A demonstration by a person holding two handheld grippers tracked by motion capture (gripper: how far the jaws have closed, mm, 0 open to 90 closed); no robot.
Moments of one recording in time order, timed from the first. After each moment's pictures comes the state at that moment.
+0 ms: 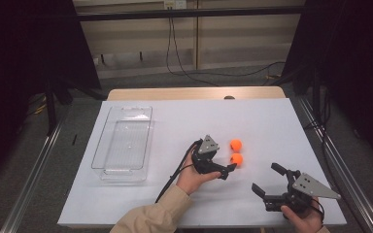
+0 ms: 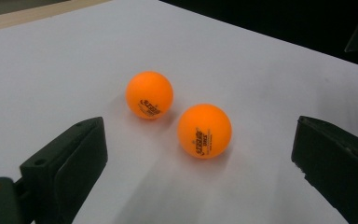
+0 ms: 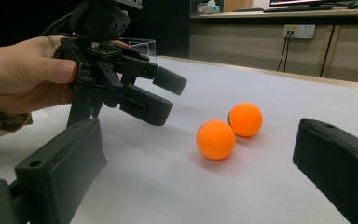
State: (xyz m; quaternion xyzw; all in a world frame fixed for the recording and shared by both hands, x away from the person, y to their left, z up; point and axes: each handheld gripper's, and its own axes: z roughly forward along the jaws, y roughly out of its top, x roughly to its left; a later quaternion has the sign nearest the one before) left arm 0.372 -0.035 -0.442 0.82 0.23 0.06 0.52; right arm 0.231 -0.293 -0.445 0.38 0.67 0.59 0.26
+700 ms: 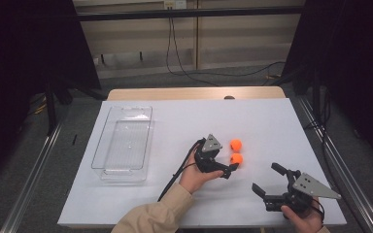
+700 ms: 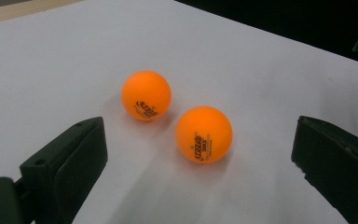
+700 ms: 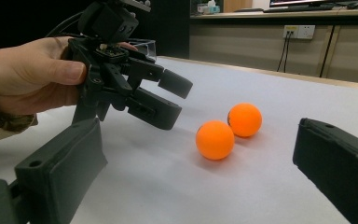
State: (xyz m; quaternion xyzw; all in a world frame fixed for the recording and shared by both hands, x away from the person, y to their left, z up) left arm 0.375 -0.044 -0.443 0.83 0.23 0.05 0.51; right arm 0.231 -0.294 -0.445 0.38 0.67 0.59 0.26
